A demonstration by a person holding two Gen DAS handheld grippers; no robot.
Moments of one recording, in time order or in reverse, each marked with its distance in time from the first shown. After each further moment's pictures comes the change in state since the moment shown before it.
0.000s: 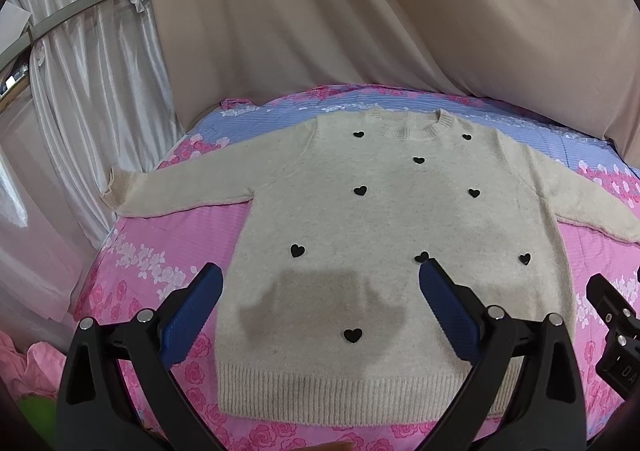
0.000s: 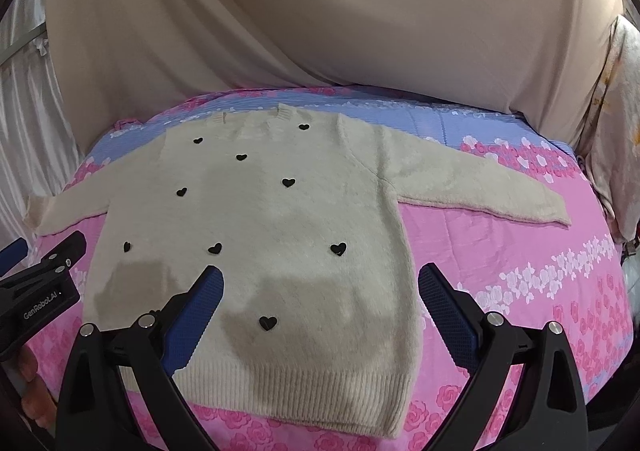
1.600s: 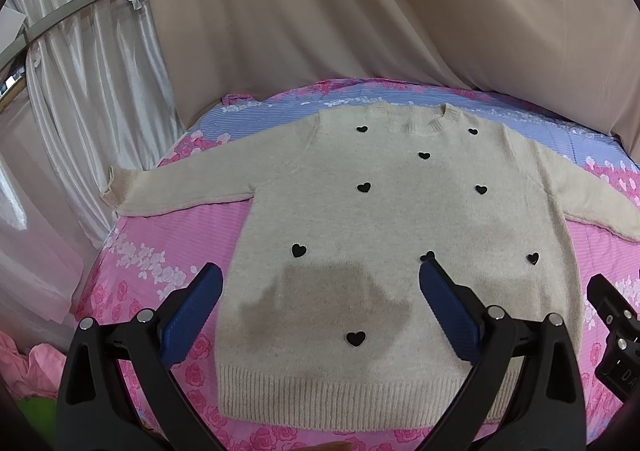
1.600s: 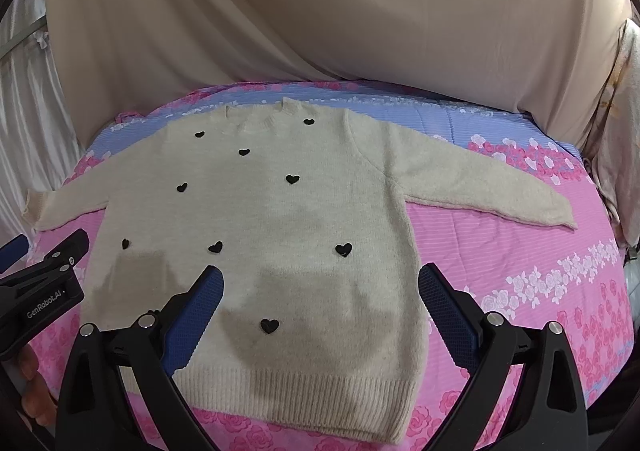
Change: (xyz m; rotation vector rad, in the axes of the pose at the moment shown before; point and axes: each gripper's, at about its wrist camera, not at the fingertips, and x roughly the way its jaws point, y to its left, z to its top) left arm 0.011 -0.001 0.001 0.009 0.020 0.014; right arm 0.010 0.002 0.001 -0.017 0.018 0.008
